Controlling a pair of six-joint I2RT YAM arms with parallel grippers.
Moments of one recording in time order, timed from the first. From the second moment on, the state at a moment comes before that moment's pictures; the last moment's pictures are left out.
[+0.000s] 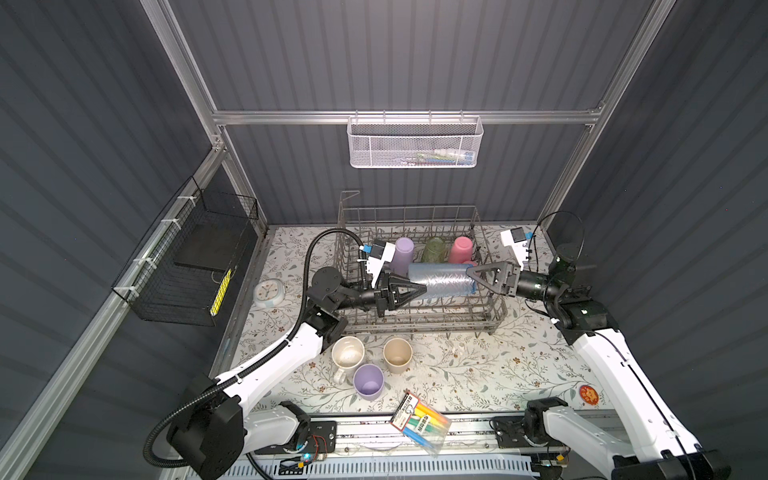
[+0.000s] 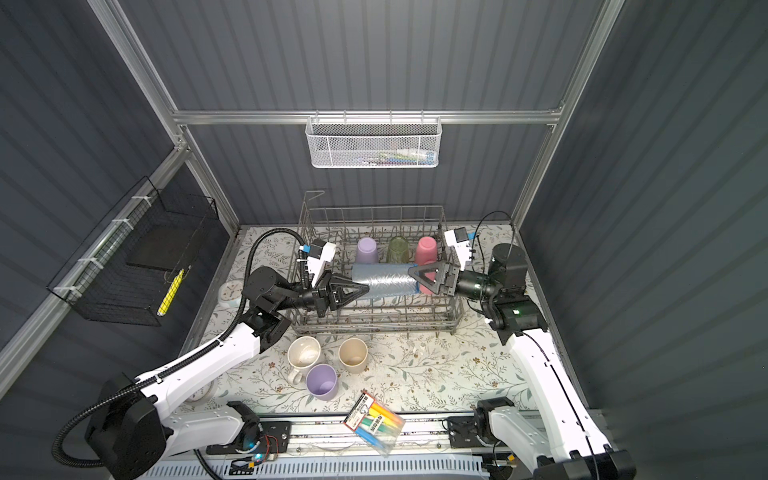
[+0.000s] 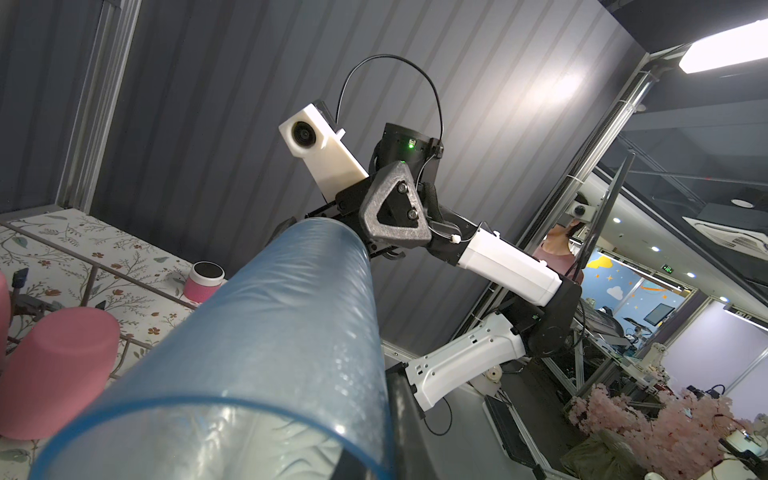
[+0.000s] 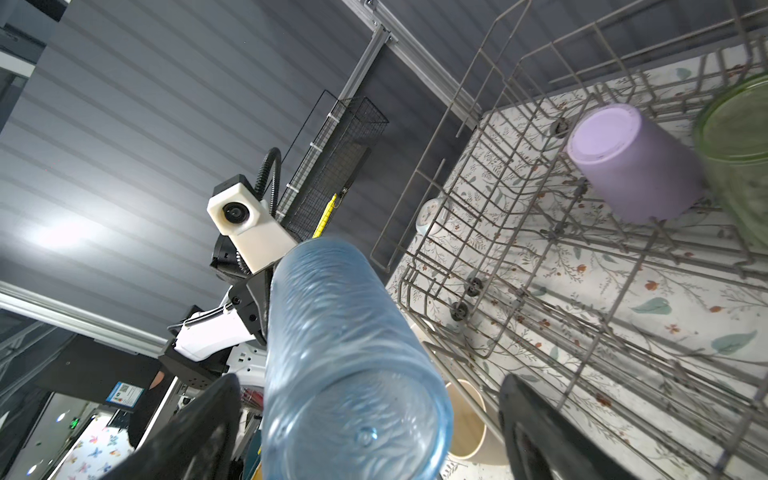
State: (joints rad) left arm -0.63 1.25 0.83 0.73 0.97 -0.76; right arm 0.16 0.99 0.97 -0.18 -1.06 0.73
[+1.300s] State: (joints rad) left arm -0.63 1.30 0.83 0.87 0.99 -0.83; right arm 0.27 1.08 0.96 -0.01 -1.08 0.85
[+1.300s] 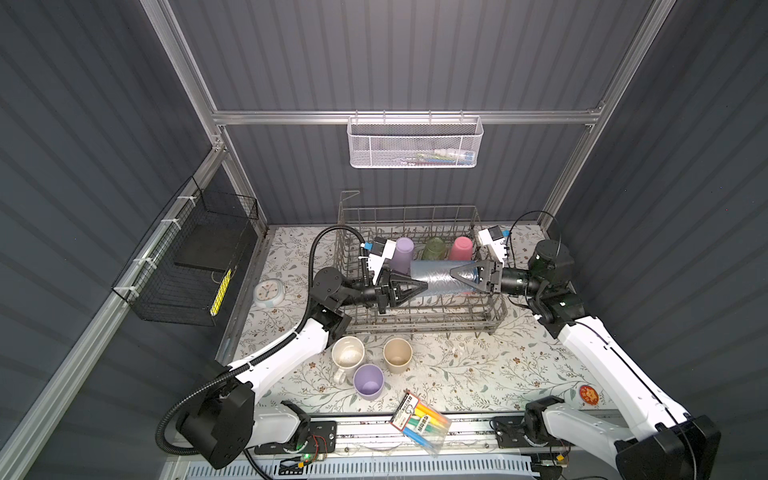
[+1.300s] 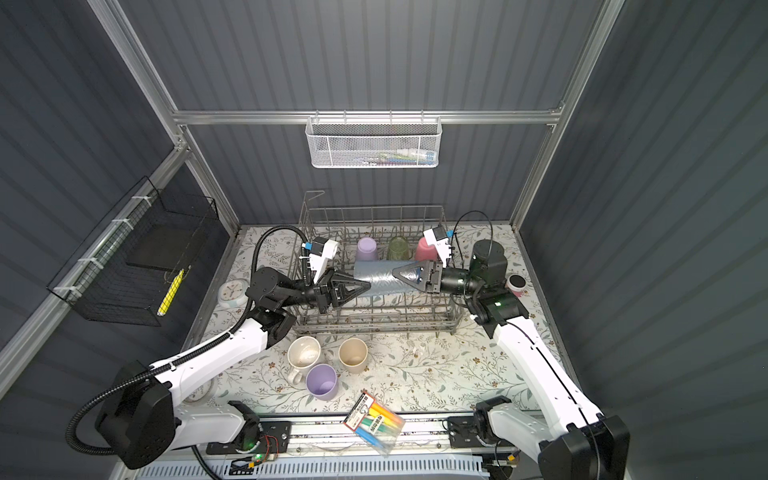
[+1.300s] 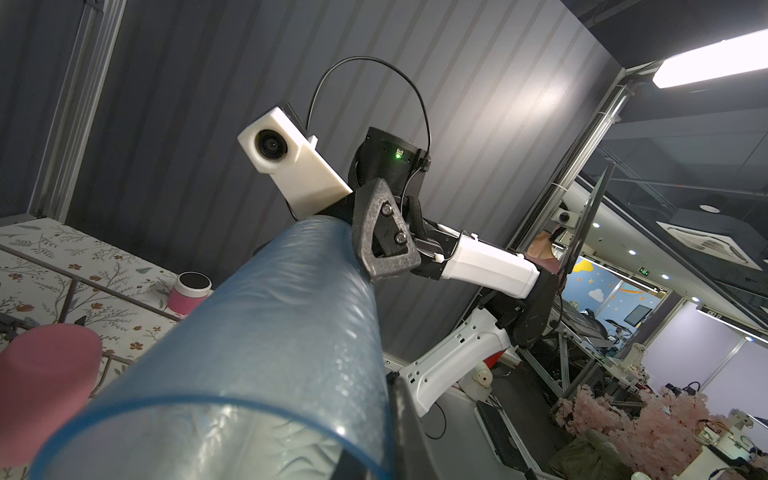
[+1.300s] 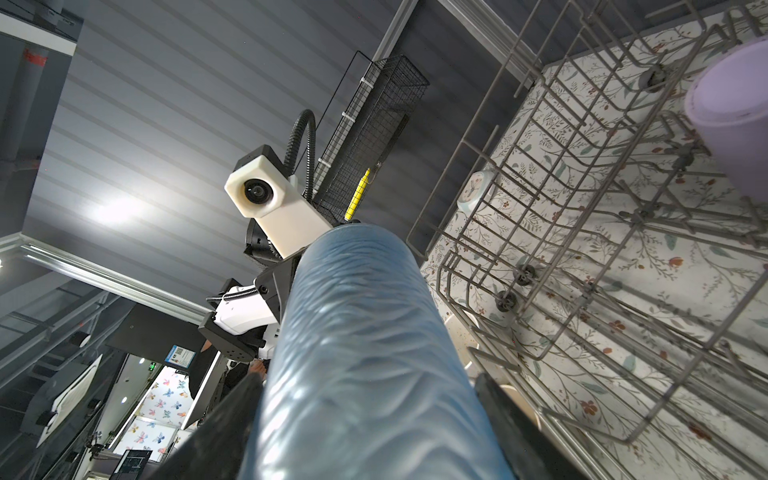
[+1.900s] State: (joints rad) left arm -0.62 1.22 0.83 0.65 0.92 -0.72; right arm 0.19 1.08 1.03 -0.16 -0.98 0.77
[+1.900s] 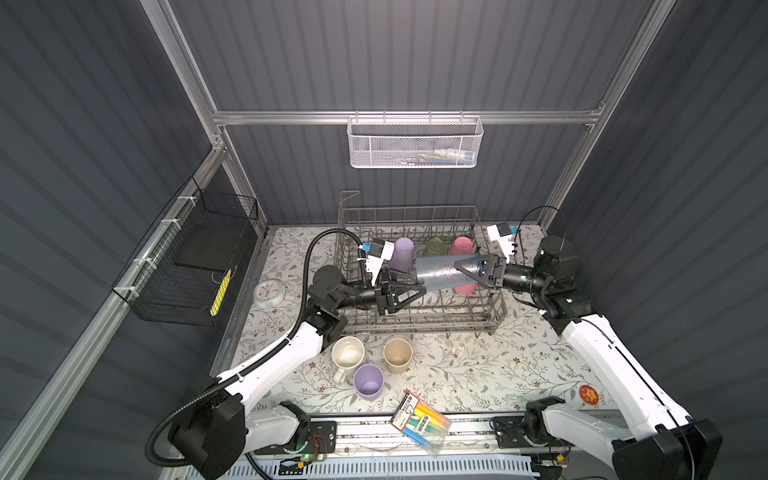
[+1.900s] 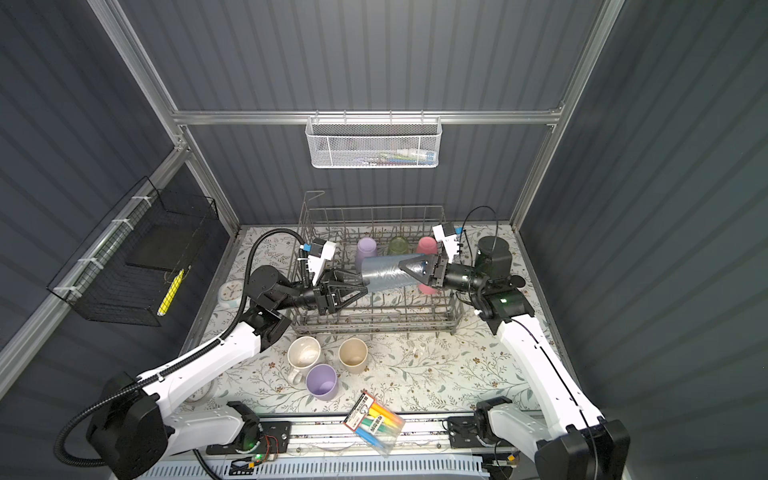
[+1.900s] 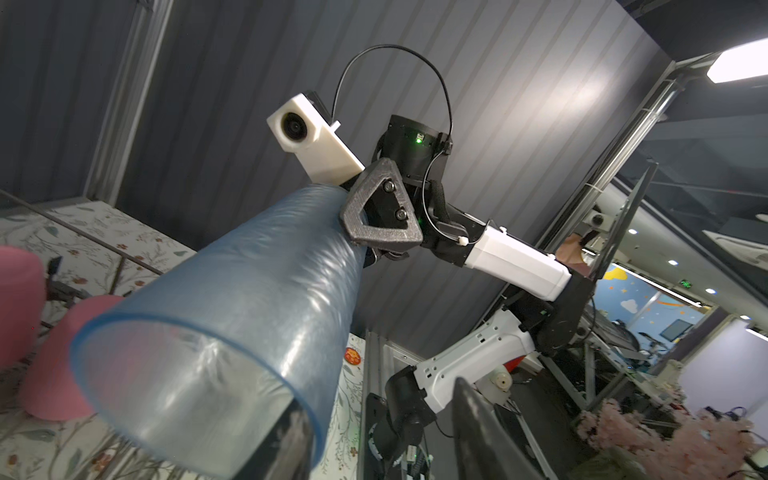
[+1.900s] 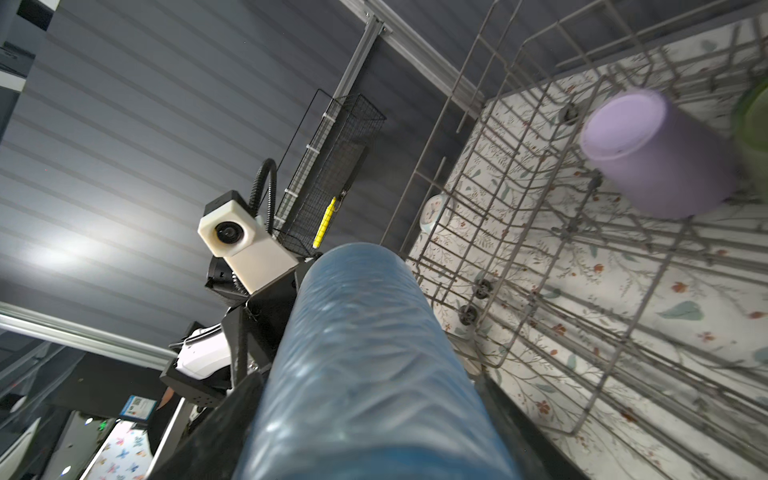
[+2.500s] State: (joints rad) left arm -0.62 1.00 0.82 0.25 0.67 -0.49; right arm 0.16 1.26 1.40 -0.72 -0.52 0.36
